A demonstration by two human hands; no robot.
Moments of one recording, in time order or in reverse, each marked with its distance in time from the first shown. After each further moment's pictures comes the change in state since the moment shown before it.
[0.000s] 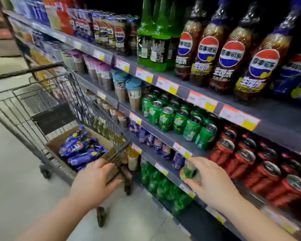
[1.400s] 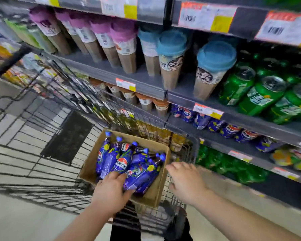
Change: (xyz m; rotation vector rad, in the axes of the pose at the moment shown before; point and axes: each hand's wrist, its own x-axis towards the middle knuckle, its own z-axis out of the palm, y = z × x) left_hand 0.266 -0.333 0.086 0.010 -0.516 0.135; right_hand 0.339 -0.271 0.226 0.049 -0.446 0.141
